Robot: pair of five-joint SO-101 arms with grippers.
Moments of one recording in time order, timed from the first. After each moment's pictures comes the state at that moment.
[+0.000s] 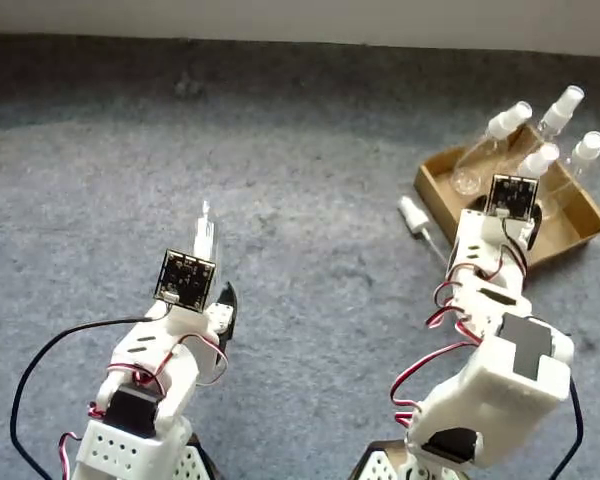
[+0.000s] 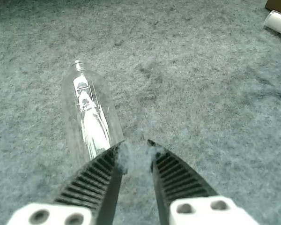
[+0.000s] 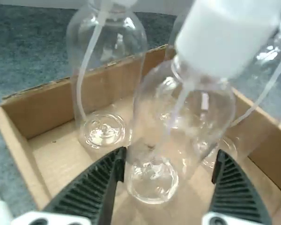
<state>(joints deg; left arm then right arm) 11.7 -103.7 95.9 52.5 4.5 17.2 13.0 52.1 -36.6 13.1</state>
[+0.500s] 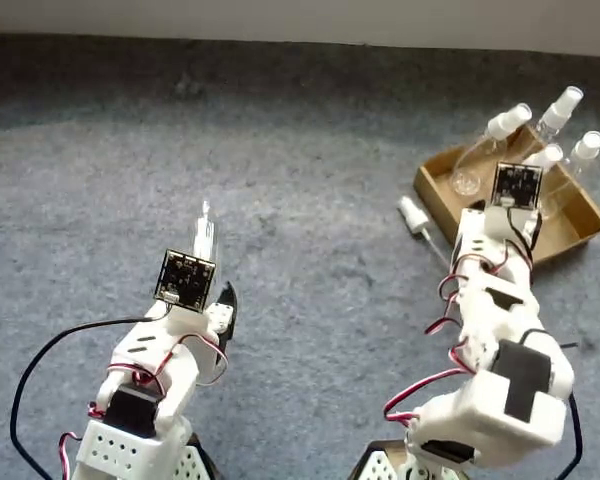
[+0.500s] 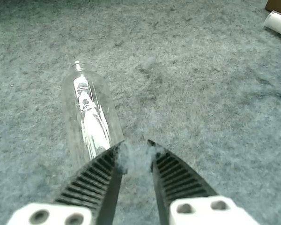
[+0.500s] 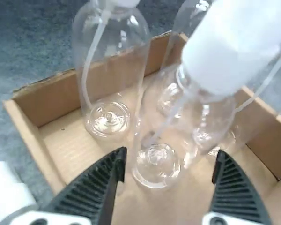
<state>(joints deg) 11.7 -103.7 95.9 52.5 4.5 17.0 -0.5 52.3 -16.5 13.1</state>
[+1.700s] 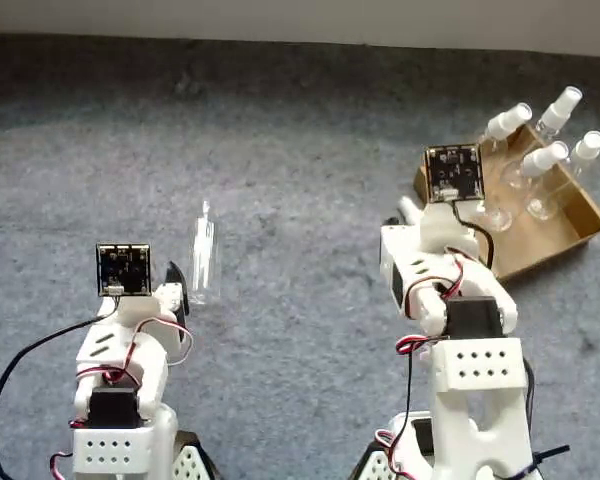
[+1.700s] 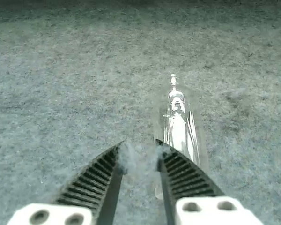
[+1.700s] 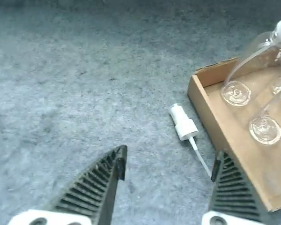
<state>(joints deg) -7.2 -103.7 95.4 48.8 4.5 -9.0 -52.6 46.1 52.8 1.4</state>
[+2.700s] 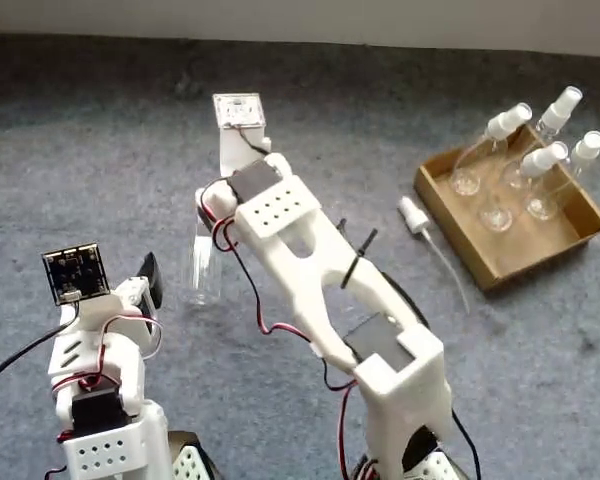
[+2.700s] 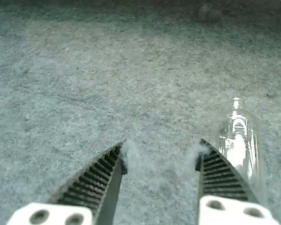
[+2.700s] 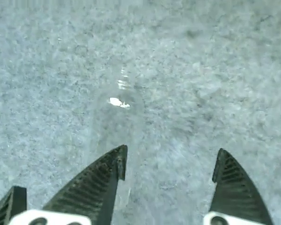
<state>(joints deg) -20.4 -103.7 93.2 48.7 4.5 -42.0 22.3 -21.0 71.2 -26.7</state>
